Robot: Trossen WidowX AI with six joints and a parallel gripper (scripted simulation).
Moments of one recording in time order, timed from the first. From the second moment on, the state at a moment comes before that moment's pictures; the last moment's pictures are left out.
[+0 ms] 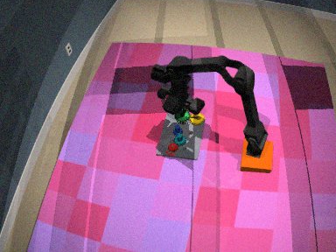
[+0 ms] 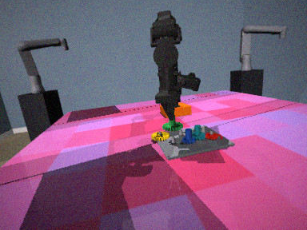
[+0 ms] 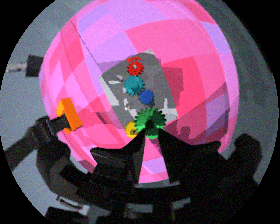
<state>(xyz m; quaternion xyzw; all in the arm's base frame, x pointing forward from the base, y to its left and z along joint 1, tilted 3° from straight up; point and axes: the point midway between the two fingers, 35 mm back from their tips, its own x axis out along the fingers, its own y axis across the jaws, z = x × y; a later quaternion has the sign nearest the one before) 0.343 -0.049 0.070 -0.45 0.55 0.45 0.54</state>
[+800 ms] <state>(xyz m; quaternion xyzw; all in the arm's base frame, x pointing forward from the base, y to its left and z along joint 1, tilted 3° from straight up) 0.343 -0.049 0.043 -0.50 0.51 0.50 0.49</state>
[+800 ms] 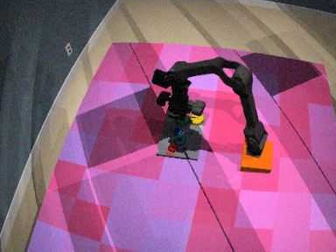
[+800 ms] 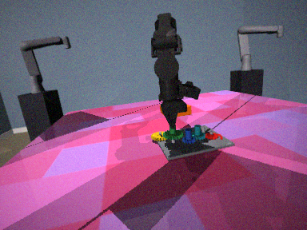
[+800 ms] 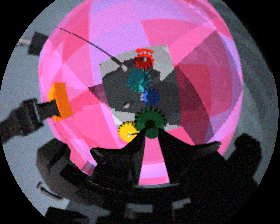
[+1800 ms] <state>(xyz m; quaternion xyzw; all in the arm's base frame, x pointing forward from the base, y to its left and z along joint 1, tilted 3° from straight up) 0.342 -0.049 0.025 -0.47 0.53 0.48 0.51</state>
